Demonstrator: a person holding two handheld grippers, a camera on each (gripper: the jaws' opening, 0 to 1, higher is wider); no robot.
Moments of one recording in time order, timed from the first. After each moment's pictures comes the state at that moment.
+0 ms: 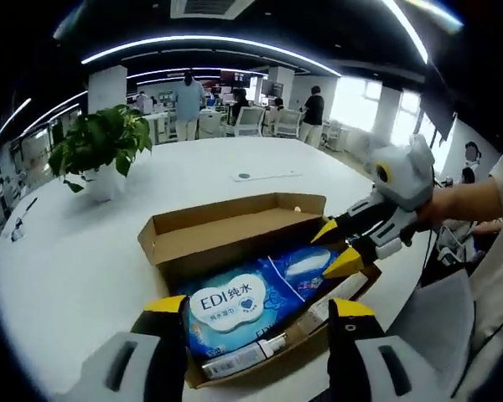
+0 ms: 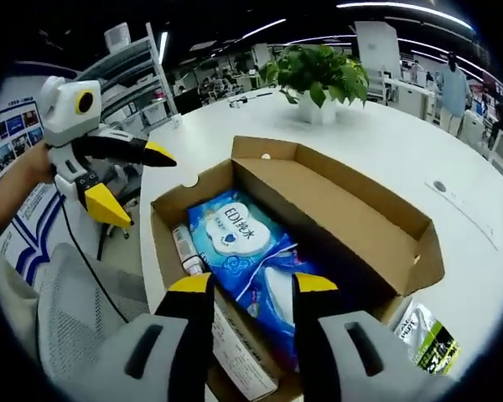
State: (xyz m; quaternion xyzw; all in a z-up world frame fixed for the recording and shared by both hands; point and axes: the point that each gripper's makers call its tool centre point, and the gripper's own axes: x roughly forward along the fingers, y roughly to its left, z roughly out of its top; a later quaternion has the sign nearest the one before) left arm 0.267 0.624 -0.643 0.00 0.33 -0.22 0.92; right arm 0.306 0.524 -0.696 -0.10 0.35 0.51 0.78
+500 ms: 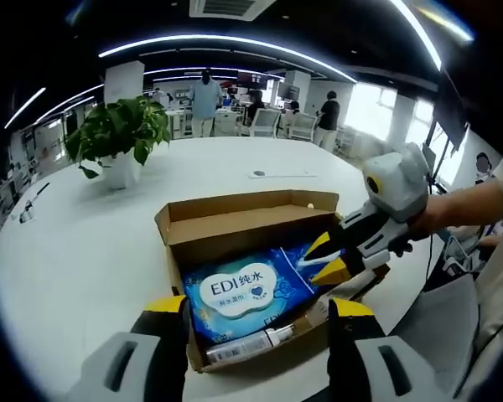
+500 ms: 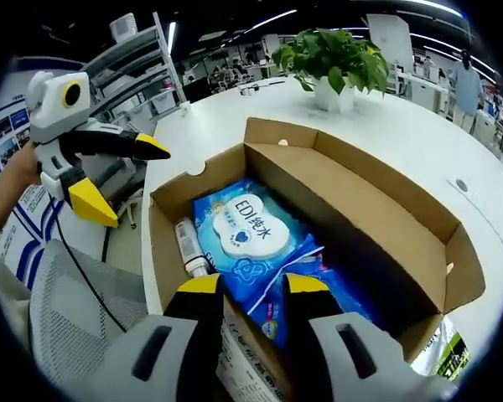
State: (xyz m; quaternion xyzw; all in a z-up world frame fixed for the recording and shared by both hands) left arm 0.259 0.633 -0.654 -0.01 0.33 -0.20 0.92; right arm 0.302 0.551 -0.721 -0.10 0.36 0.53 0.76
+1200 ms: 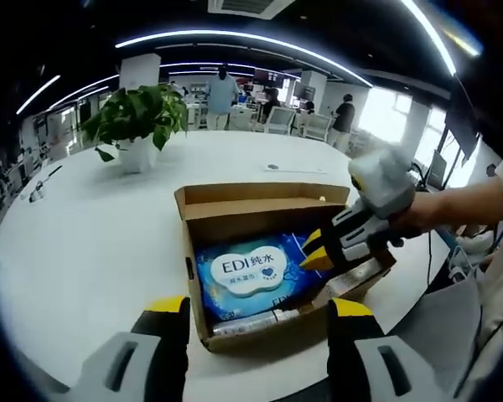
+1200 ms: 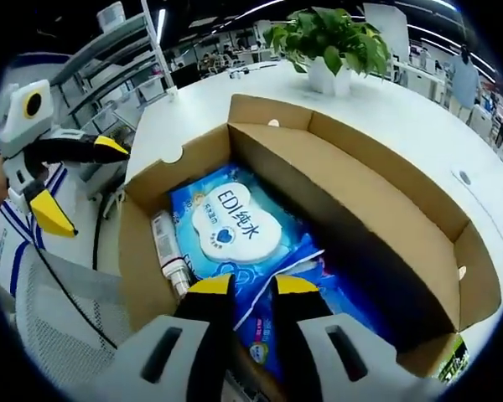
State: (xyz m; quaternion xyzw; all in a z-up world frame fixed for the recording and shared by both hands) left arm 0.239 0.652 -0.667 -0.03 0.34 -0.16 0.93; right arm 0.317 0.563 -0.750 -0.13 0.40 0.50 0.76
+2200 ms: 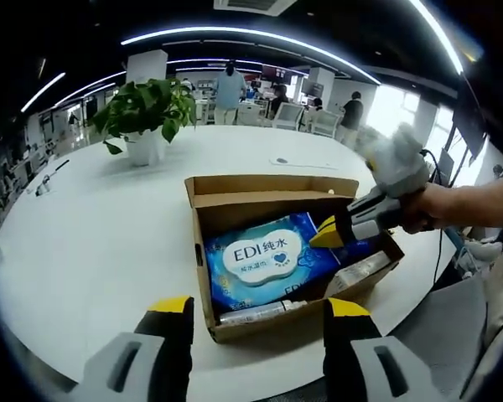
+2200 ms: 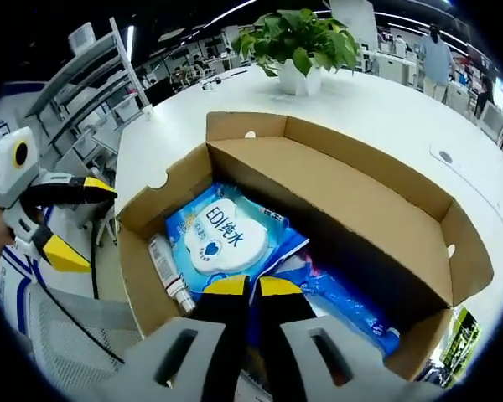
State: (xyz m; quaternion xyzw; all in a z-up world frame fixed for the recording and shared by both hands) left arm 0.234 0.659 -0.675 -0.03 0.35 -0.15 0.92; right arm 0.326 0.558 -0.731 -0.08 0.41 0.45 0.79
